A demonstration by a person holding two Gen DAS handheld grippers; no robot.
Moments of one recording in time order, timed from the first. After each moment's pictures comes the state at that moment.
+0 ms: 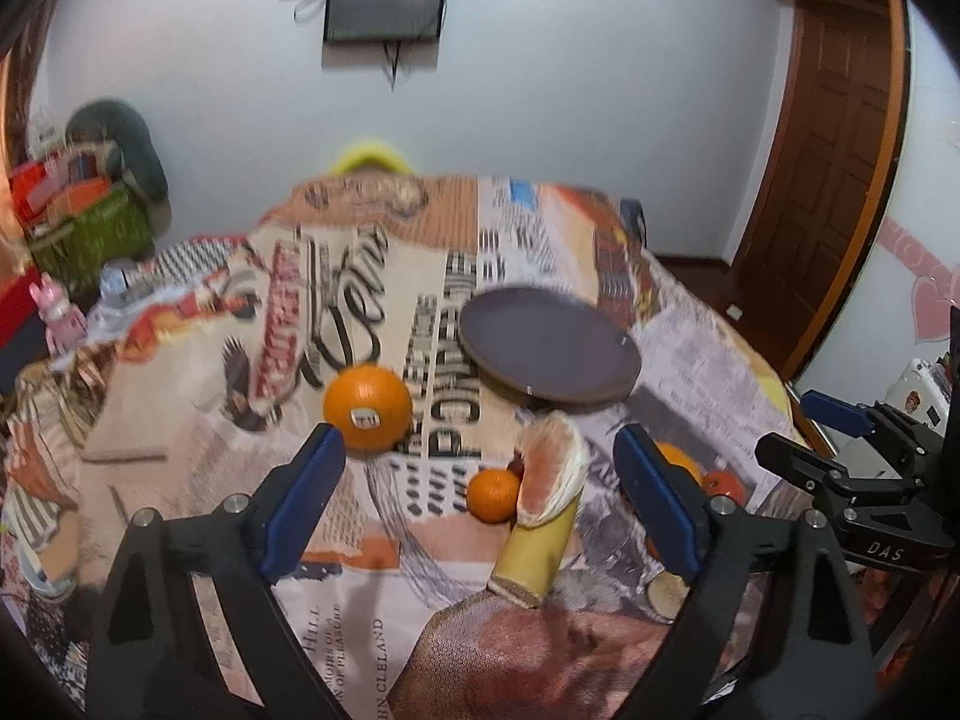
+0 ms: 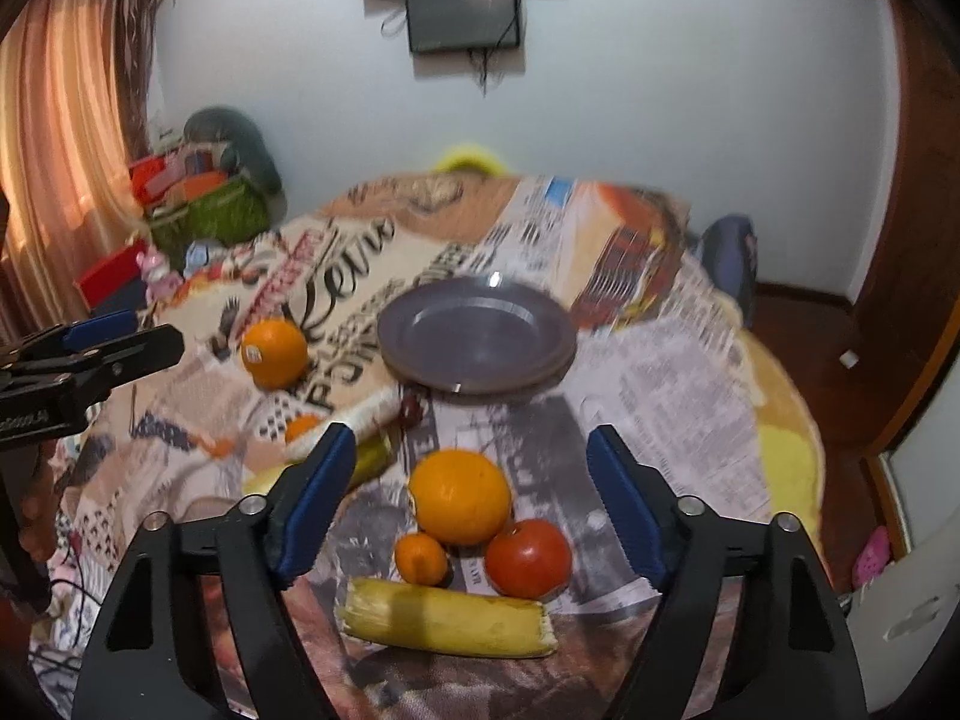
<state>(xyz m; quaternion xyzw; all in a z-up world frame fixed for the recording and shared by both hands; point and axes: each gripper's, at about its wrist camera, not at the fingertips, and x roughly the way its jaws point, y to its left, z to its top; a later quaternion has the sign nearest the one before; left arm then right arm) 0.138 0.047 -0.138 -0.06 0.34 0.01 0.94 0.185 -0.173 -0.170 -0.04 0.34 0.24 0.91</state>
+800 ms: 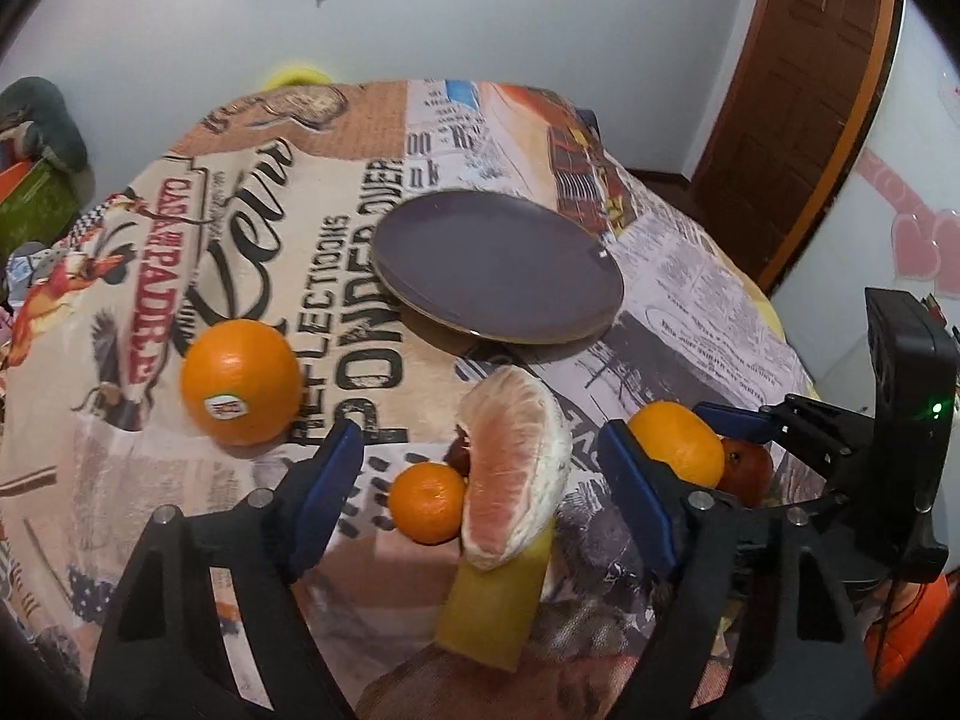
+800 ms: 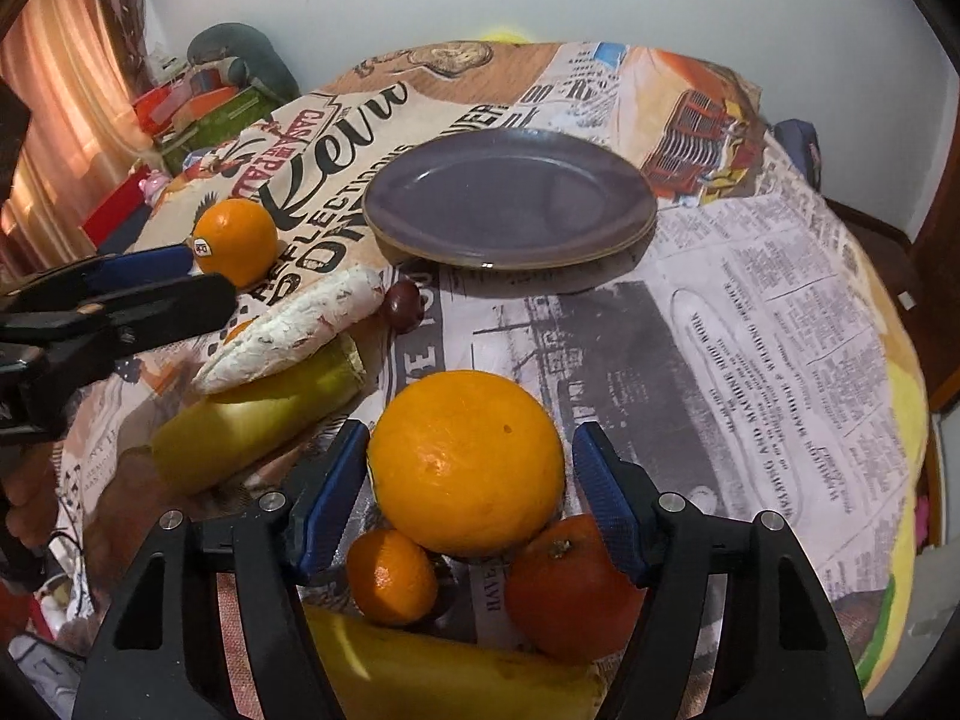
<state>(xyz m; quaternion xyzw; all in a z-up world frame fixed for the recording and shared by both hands) 0.213 0.020 -0.195 -0.04 0.43 -0.07 0.90 0.245 -0.152 -0.245 -0.05 0.45 0.28 0.85</state>
